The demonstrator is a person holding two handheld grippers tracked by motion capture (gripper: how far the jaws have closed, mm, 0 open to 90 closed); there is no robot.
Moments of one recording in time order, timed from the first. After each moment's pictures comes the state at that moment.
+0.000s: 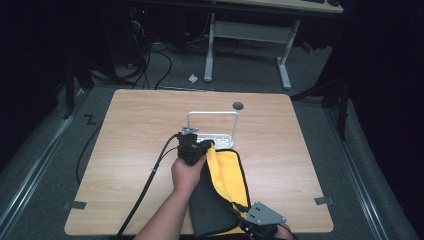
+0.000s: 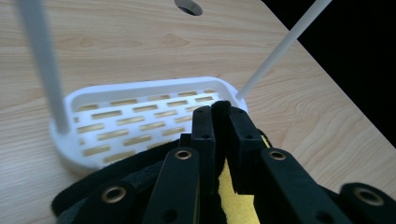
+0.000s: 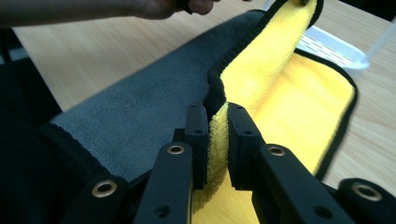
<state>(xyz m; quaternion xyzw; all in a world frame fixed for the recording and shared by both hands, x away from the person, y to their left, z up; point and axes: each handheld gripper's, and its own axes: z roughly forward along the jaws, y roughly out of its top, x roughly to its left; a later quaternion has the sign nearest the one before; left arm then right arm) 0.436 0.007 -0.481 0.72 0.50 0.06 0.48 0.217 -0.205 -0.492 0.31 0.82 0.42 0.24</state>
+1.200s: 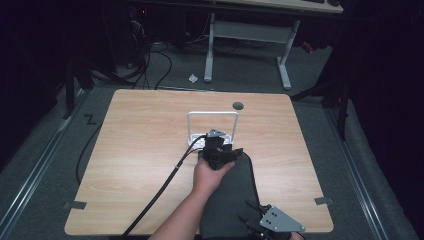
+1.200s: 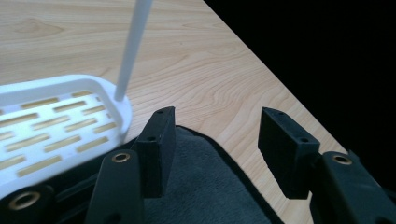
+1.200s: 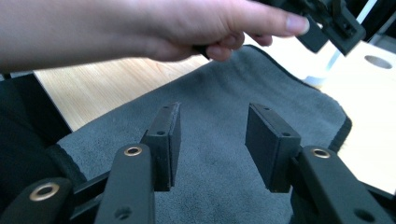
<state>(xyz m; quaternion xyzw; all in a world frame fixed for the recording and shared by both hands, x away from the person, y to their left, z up) 0.427 -0.052 -0.481 0.75 0.42 0.00 0.51 0.202 -0.229 -0.483 0.31 0.80 0.45 0.26</state>
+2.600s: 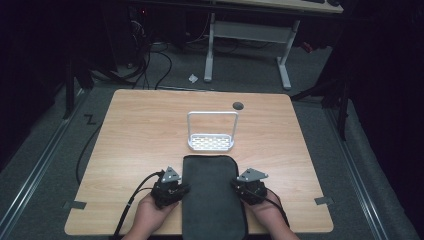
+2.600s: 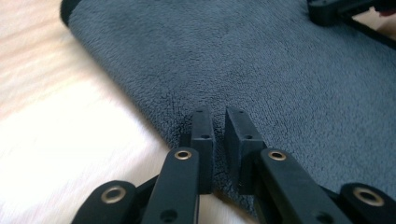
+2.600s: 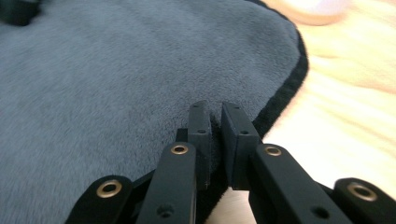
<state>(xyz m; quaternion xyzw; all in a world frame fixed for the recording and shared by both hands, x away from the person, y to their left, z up) 0.333 0.092 -0.531 0.84 0.35 0.07 0.40 0.320 -0.207 -0.527 0.39 0.83 0.33 0.20</state>
